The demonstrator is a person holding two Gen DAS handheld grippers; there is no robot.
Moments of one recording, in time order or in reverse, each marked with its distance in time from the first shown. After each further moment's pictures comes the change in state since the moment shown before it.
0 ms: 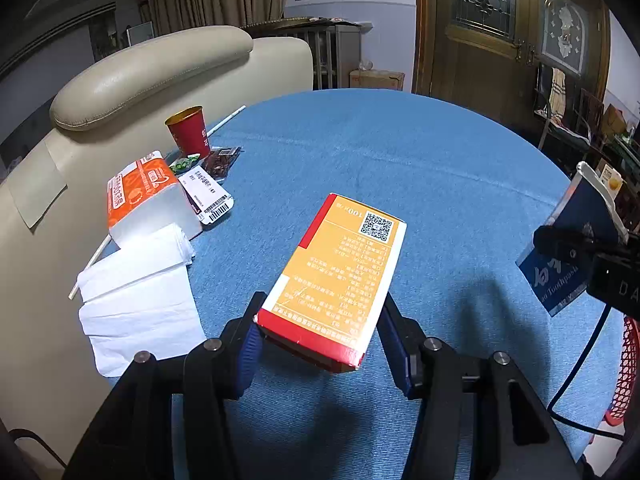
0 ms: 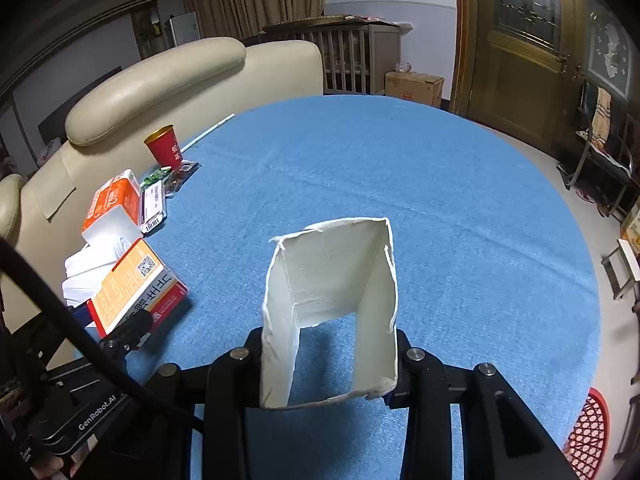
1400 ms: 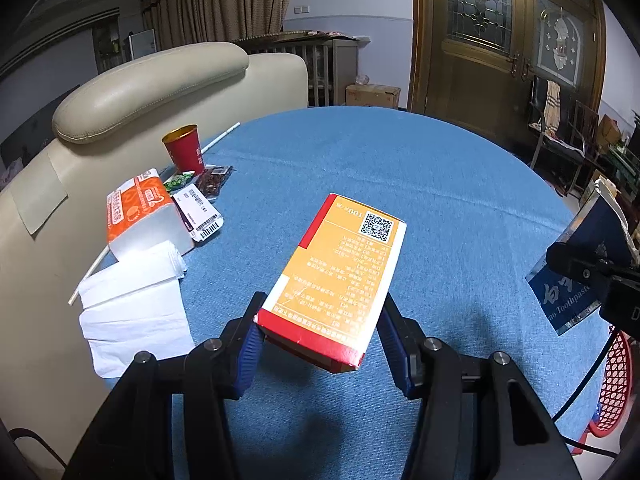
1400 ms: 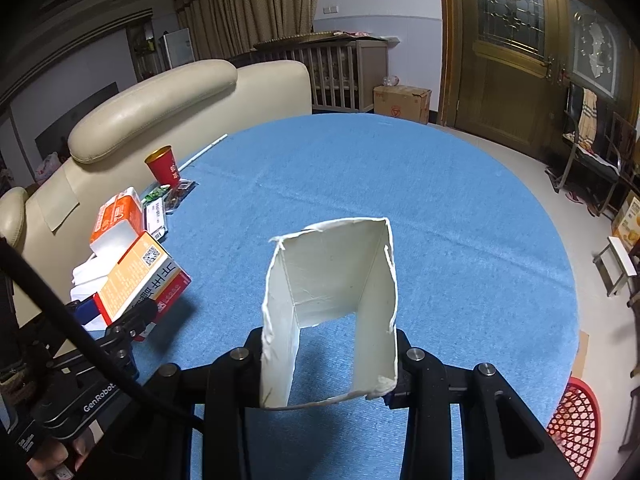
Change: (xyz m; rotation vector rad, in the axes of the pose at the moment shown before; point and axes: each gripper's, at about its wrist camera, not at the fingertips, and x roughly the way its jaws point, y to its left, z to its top) left arm -0.018 -0.017 0.006 -0.006 -0.051 -0.015; right arm -0.036 -0.013 -0.008 0.030 -0.056 -0.022
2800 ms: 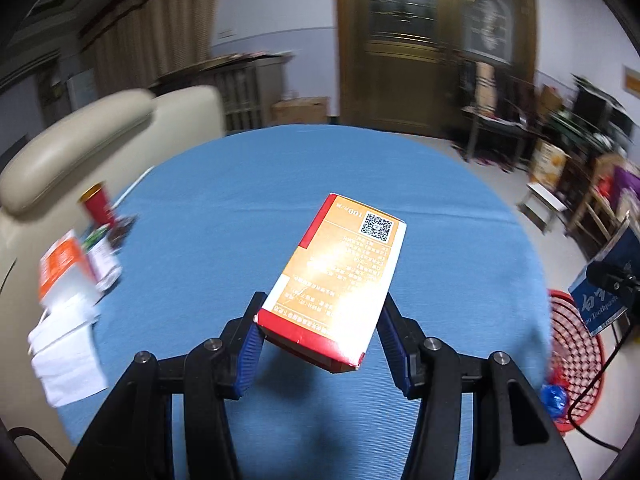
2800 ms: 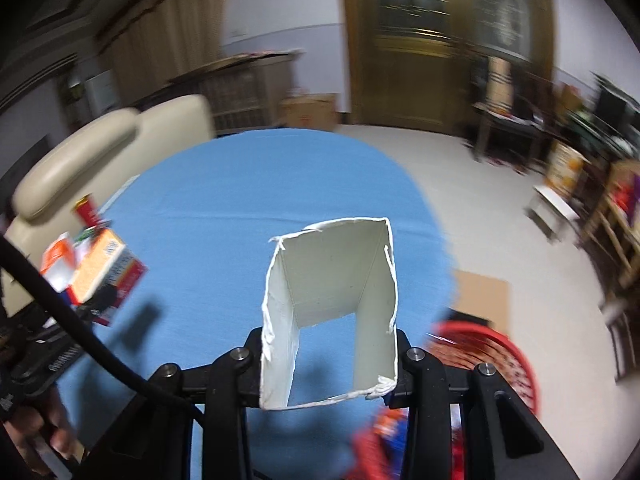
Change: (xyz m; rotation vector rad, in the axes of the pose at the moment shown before) left arm -0.023 -0.132 0.000 0.190 -0.062 -0.176; right arm -0.084 -0.150 -0.066 0.234 -0.051 -0.234
